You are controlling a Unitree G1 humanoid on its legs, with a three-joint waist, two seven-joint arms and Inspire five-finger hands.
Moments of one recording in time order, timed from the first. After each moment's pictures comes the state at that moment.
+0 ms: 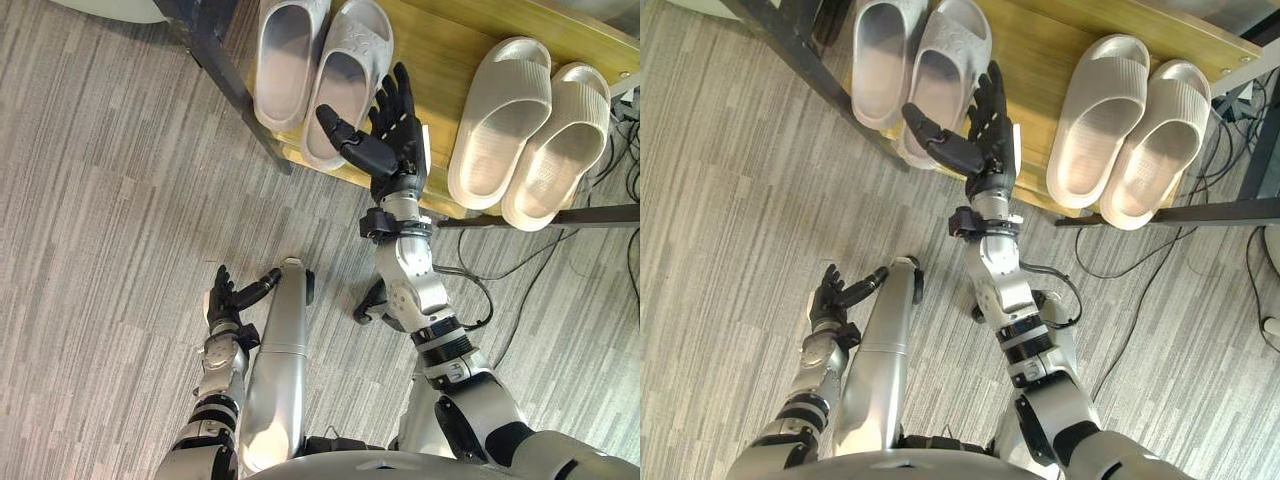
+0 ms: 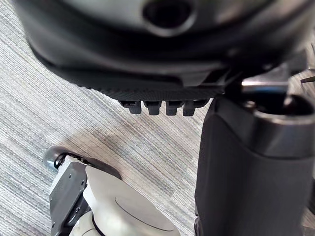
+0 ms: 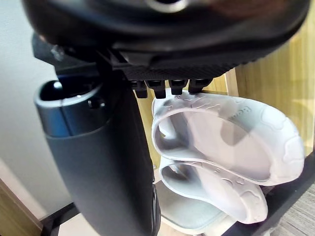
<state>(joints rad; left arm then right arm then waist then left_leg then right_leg) -0.21 0.06 0.17 0.81 -0.28 -0.21 0.18 -0.60 0.03 0.21 0.24 0.42 -0.26 -0.32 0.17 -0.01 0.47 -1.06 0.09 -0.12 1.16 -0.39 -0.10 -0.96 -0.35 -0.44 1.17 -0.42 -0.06</state>
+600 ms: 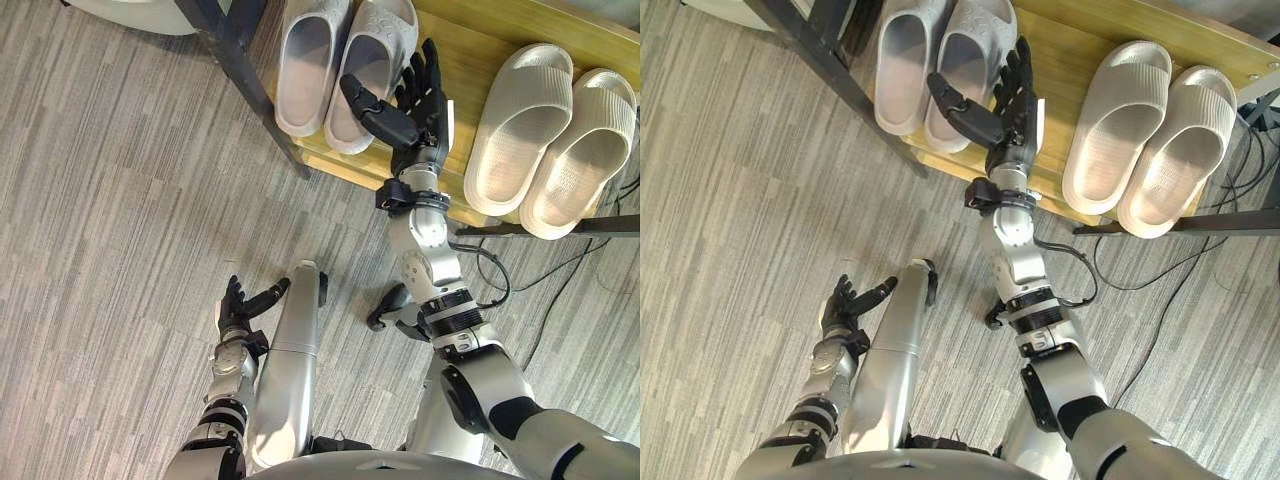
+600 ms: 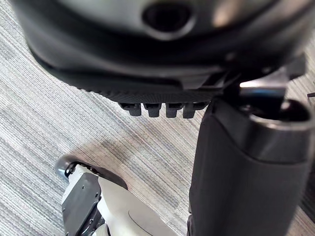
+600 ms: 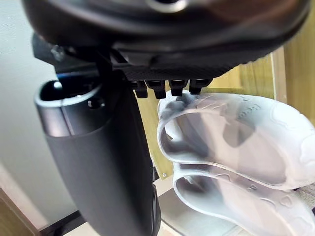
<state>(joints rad) -0.20 0.03 0.17 0.85 -0.28 -0.20 0.17 -0.71 -0.03 0.15 0.33 0.42 -0.24 -0.35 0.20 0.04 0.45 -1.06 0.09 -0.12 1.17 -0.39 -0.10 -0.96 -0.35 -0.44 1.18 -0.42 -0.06</state>
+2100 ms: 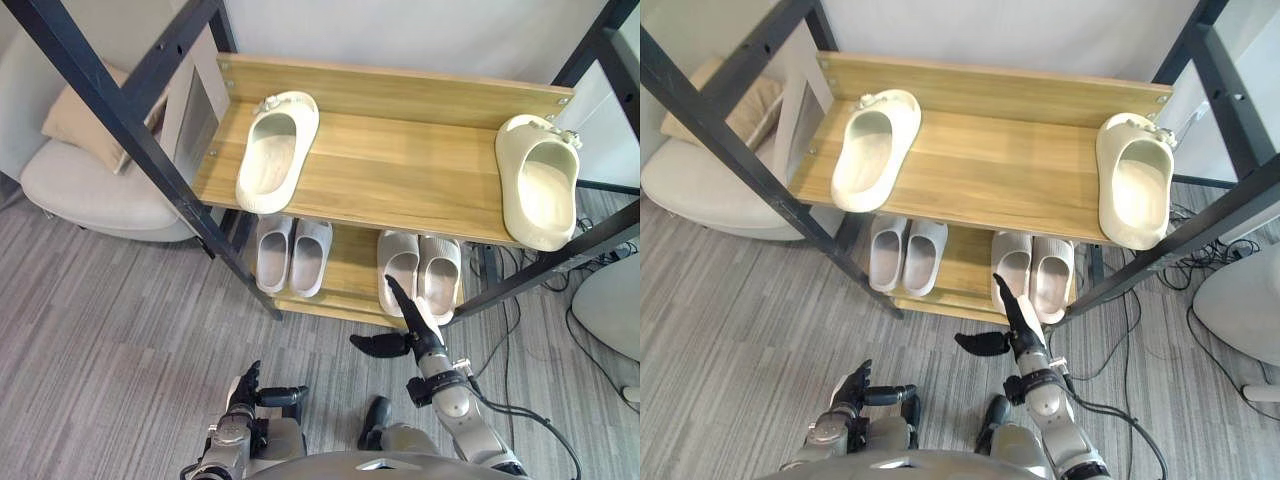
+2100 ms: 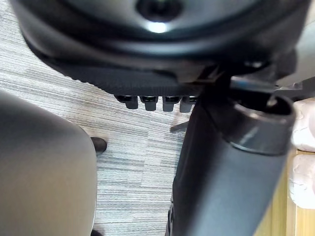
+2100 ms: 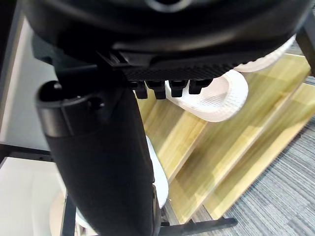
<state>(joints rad) 0.03 0.11 -0.09 1.03 -0.10 -0.14 0.09 0.18 -0.17 0.25 0.32 -0.23 -0.15 -0.11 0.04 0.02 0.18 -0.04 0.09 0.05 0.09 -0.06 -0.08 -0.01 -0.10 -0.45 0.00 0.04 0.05</state>
